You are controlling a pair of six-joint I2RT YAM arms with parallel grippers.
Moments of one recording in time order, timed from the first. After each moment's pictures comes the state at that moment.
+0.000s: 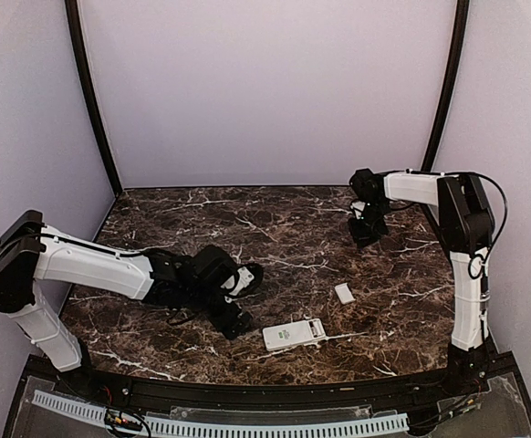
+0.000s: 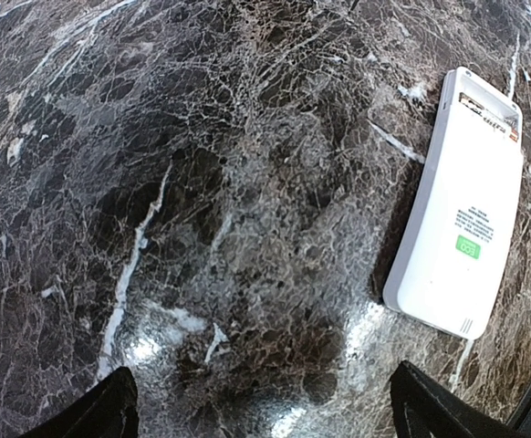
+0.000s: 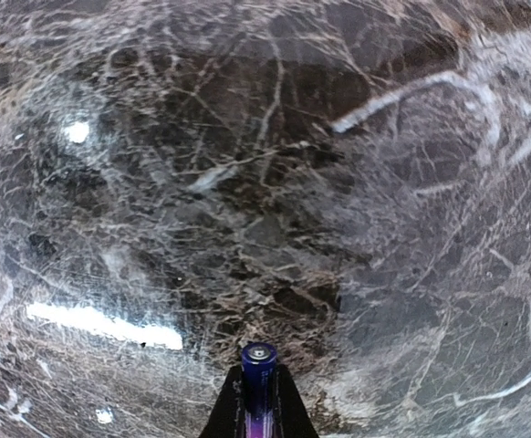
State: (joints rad) left arm -1.02 1.62 0.89 -0.26 -0.04 -0.12; right arm 0.33 2.19 1.69 -0.89 0.05 0.17
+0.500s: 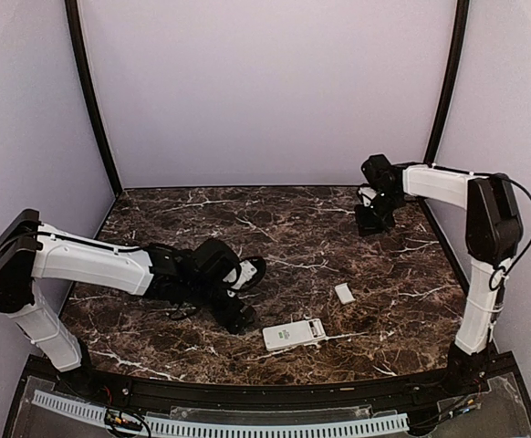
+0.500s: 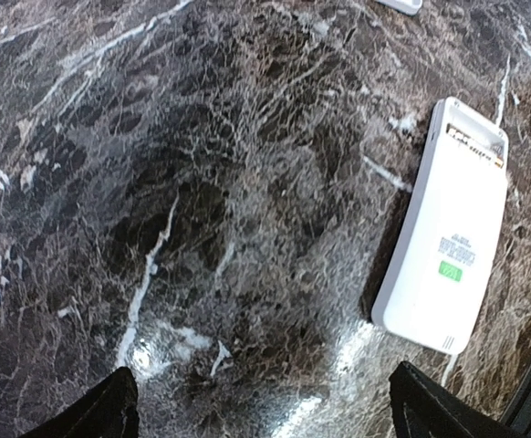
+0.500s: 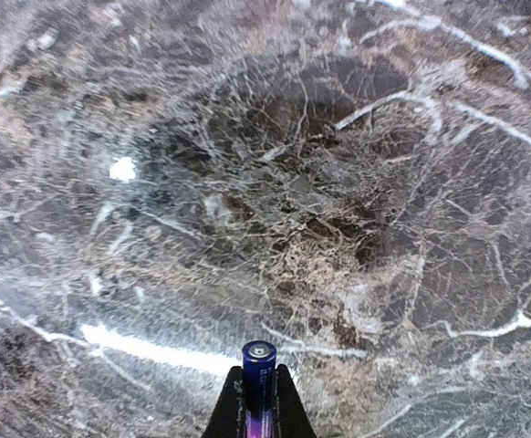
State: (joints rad) left arm -1.02 1.62 0.91 -0.28 -0.04 -0.11; right arm 0.33 2.01 1.57 -0.83 -0.03 0.21
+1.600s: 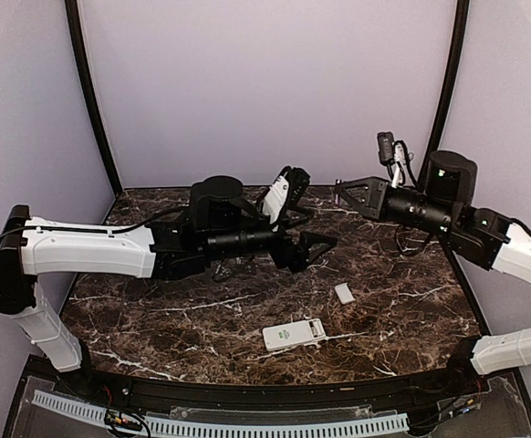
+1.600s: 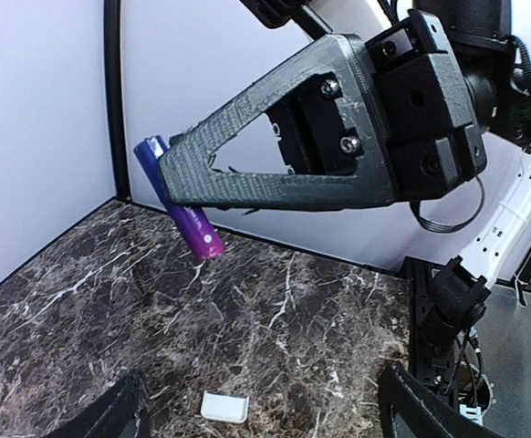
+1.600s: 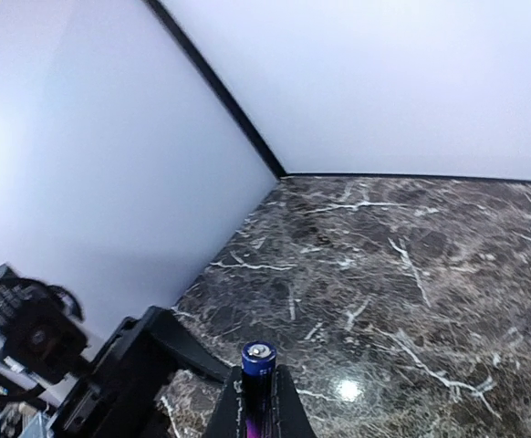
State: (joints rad) left arm -1.09 1.64 1.23 0.27 0.11 -0.07; right arm 0.76 1.04 0.96 -0.09 -0.13 0.56
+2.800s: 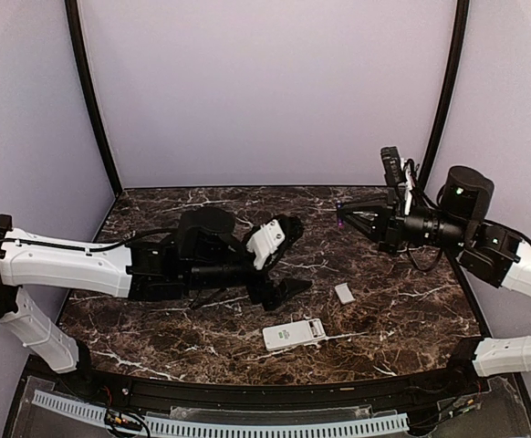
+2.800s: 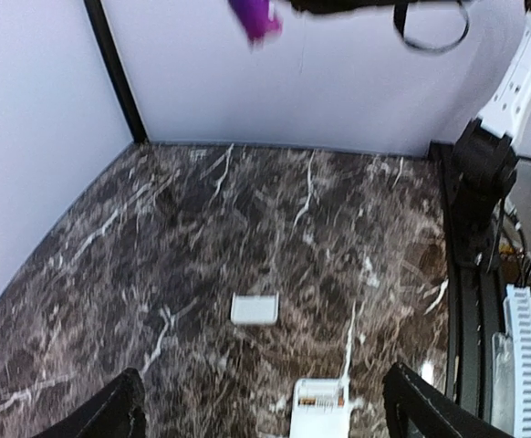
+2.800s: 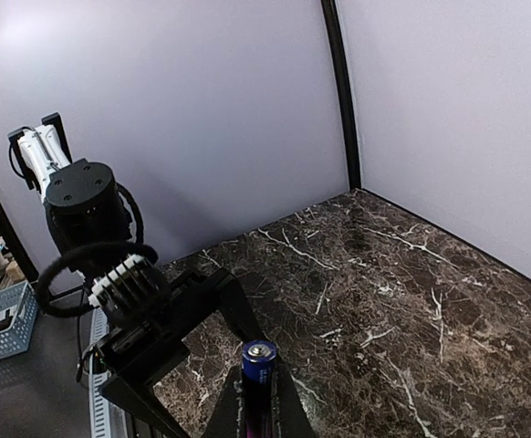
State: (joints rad) left arm -1.17 1.51 1.06 0.14 0.00 0.14; right arm 0.76 0.90 0.83 0.02 -0.47 0.15
